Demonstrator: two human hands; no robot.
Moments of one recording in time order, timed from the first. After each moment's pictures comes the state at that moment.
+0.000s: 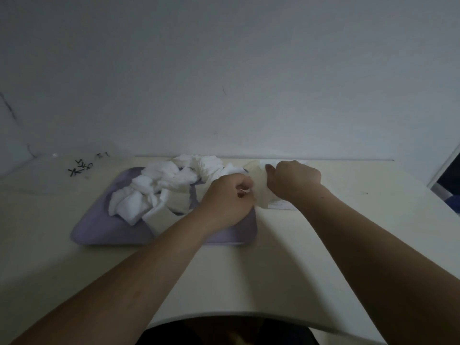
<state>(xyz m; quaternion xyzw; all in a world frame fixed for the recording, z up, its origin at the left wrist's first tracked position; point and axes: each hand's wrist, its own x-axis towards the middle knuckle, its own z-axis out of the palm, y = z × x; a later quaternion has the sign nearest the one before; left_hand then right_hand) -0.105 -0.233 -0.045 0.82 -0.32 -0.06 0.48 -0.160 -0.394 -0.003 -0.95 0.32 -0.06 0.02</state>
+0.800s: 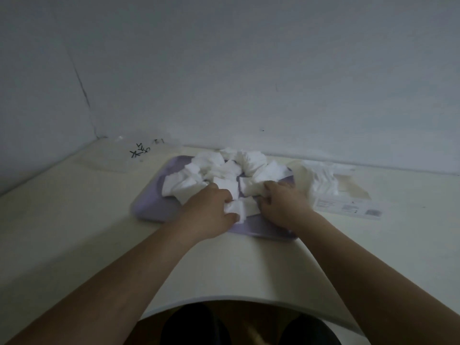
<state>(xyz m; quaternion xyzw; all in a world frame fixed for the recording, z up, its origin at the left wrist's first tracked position) -0.085 -0.102 -0.055 0.94 -0.29 -0.02 0.19 -0.138 -0.304 -0.056 -0.98 0.14 -0.03 0.12</state>
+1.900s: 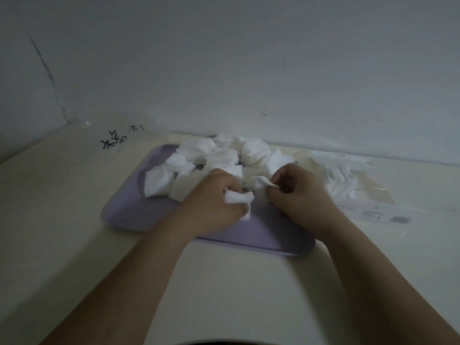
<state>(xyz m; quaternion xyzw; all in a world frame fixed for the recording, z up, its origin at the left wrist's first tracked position) -0.053 -0.134 -0.061 0.86 -0.30 -0.04 0.42 -0.126 -0.334 -0.064 -0.86 0.12 -0.17 0.46</state>
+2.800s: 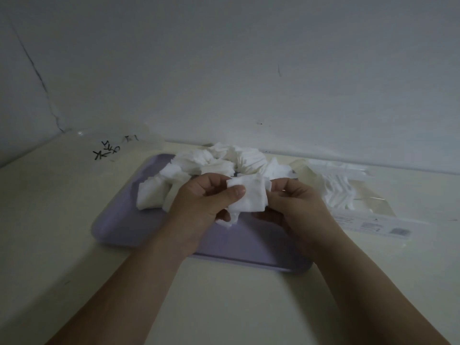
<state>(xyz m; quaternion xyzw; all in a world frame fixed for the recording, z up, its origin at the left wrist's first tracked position) -0.050 -0.140 -0.062 0.61 -0.14 -0.16 0.76 -0.126 -0.318 -0.062 -0.59 0.11 -0.11 0.79</state>
